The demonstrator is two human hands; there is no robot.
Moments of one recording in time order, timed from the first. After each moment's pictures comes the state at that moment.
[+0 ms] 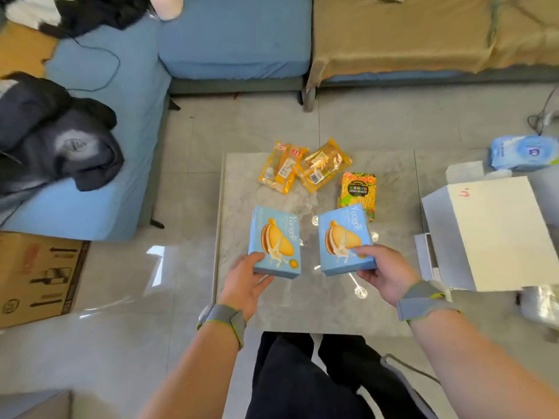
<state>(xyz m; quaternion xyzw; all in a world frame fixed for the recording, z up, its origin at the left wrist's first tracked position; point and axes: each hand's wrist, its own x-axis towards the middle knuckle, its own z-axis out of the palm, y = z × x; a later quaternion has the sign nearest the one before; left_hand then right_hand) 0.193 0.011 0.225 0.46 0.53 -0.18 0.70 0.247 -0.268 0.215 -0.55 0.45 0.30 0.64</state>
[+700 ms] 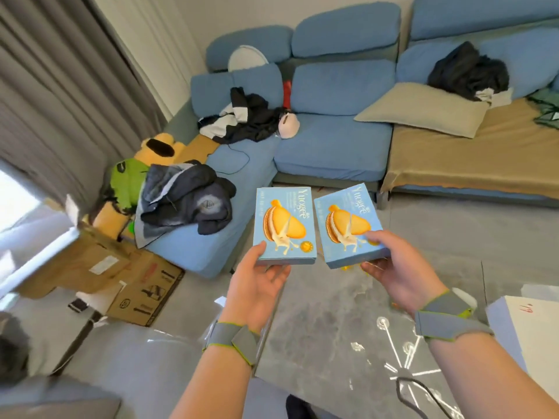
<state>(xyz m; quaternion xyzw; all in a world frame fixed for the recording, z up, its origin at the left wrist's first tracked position) 0.183 -0.004 0.467 0.39 0.37 0.09 0.84 0.304 -0.225 0.427 -0.50 0.17 0.30 0.79</state>
